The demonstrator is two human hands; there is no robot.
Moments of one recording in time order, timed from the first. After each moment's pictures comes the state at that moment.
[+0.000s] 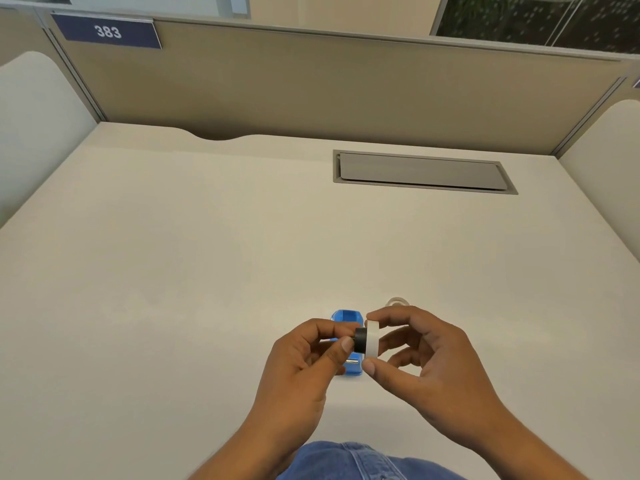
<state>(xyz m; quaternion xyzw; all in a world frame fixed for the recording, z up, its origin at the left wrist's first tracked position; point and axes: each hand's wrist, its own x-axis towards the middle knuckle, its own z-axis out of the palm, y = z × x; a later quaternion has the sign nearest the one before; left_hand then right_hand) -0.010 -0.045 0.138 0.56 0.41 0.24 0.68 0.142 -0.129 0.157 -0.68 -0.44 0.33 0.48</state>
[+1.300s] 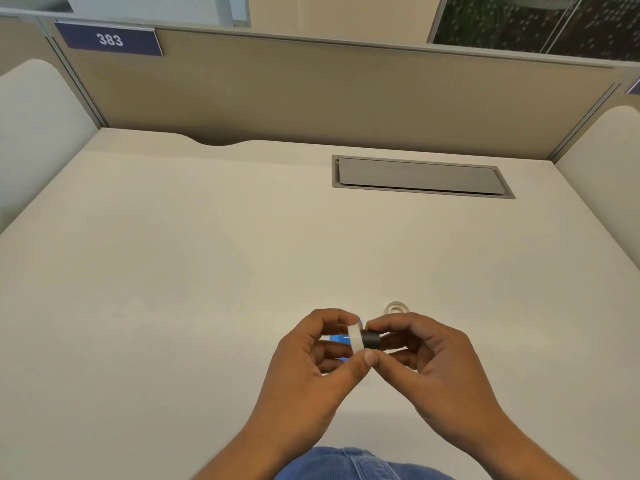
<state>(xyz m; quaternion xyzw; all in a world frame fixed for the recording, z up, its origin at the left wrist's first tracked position) -0.010 -0.045 0.154 0.61 0.37 0.25 0.65 0.139 -0.130 0.160 -0.66 -0.41 0.35 0.52</state>
